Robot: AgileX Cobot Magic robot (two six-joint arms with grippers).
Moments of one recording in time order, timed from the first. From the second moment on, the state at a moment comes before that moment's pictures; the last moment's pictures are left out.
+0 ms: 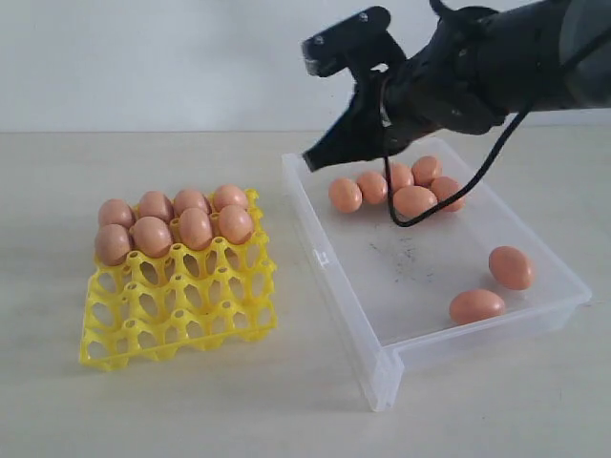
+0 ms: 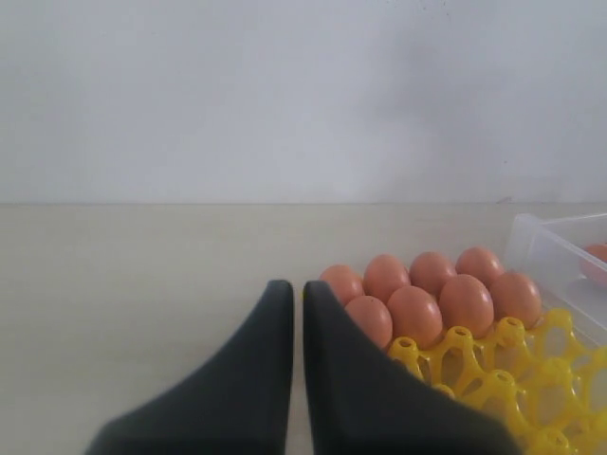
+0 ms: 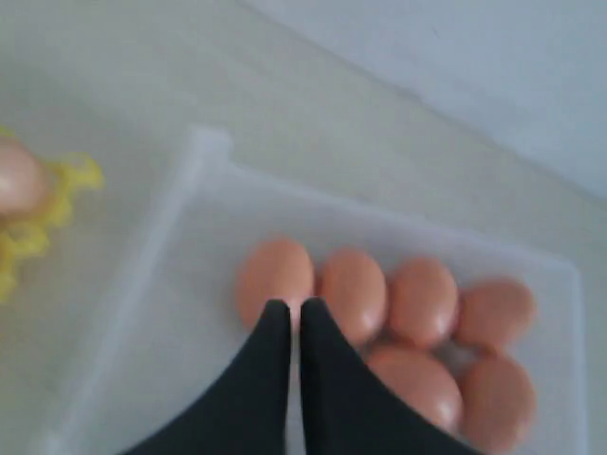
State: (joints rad) left arm -0.04 0.21 0.00 -0.31 -0.03 0.27; right arm 0.58 1.83 -1.28 -0.66 0.37 0.52
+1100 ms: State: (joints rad) left arm -0.04 0.21 0.00 -0.31 -0.03 0.27; right arm 0.29 1.95 -1.34 -0.14 0.99 0.02
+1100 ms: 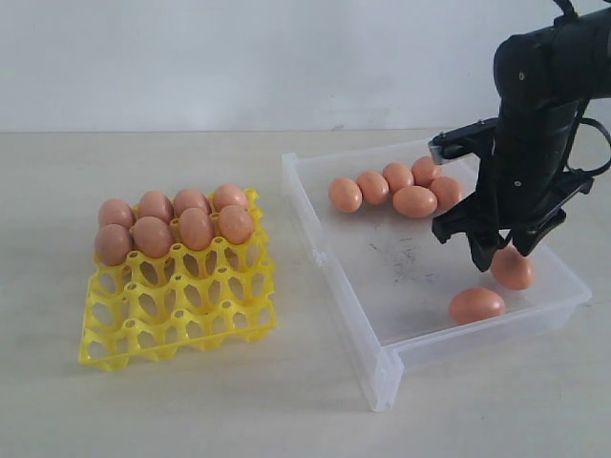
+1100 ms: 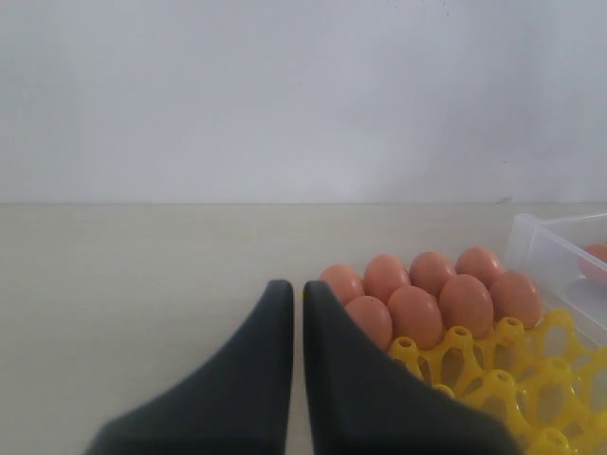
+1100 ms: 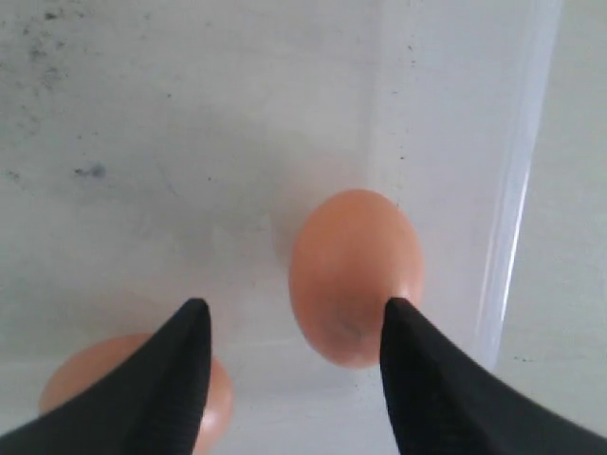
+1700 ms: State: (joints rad) left arm -0.04 0.21 0.00 -0.31 -0.03 0.27; right arm 0.29 1.95 -1.34 0.34 0.65 0.10
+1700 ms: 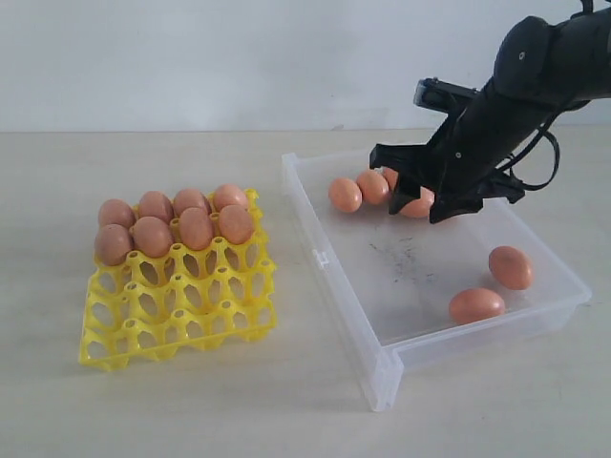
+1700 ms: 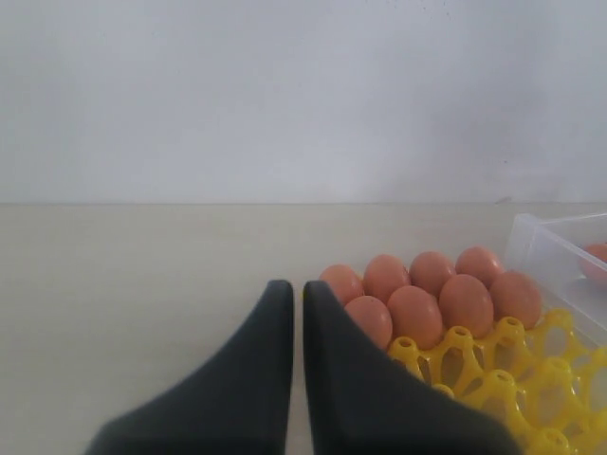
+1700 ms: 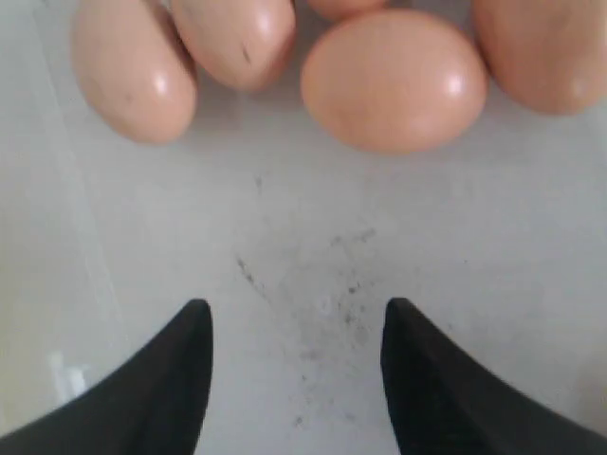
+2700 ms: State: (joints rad) left arm -0.04 0.21 0.00 -0.31 -0.03 0.27; right arm 0.33 1.95 -1.34 0.32 0.90 -0.05
